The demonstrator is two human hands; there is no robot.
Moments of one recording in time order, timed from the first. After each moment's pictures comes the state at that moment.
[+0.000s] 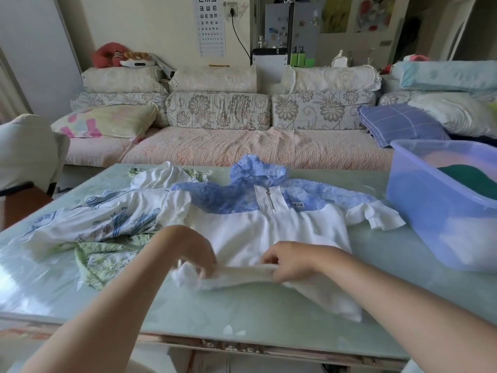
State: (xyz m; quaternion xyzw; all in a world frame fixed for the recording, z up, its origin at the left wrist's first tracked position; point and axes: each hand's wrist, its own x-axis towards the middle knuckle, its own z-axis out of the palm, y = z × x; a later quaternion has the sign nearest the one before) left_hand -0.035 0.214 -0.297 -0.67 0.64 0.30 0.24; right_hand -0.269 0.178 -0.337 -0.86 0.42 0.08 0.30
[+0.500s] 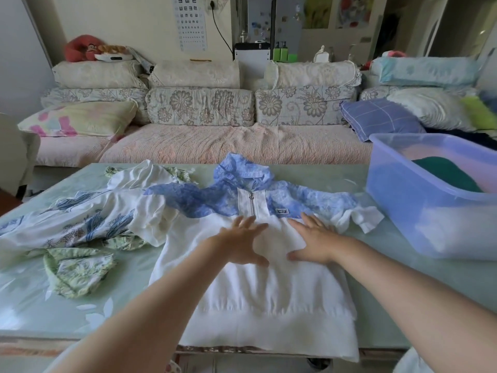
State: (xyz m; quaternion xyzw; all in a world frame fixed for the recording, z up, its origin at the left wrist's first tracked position) left_hand -0.128 0.171 -0.347 -0.60 0.78 0.14 0.06; right_hand -0.358 0.134 -0.363 -0.79 0.59 0.07 0.13
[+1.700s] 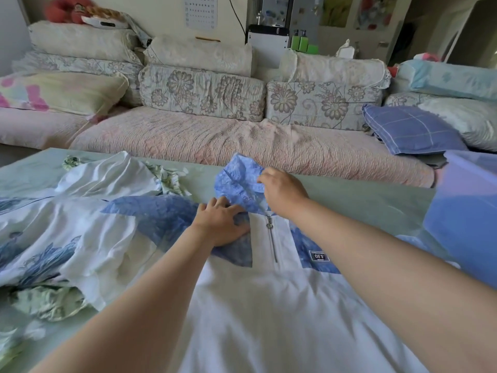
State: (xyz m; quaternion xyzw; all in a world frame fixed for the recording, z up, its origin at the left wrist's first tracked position) left_hand -0.046 -0.037 -0.397 -0.69 0.72 0.02 -0.10; right_hand -0.217 -0.114 -0.354 -0.87 0.45 -0.17 -0.12
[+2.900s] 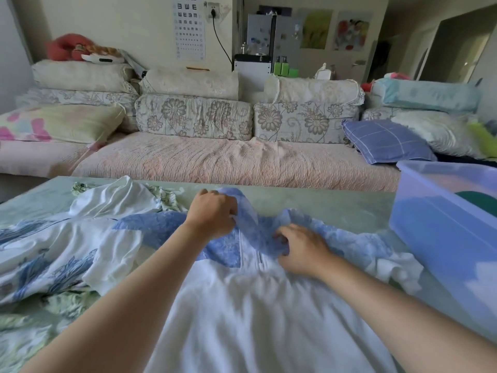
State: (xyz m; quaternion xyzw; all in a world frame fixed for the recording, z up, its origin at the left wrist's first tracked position) left_hand -0.063 0.005 -0.318 -0.64 0.74 -0.18 -0.13; right_hand -0.297 0.018 -0.365 -0.82 0.54 -0.15 0.03
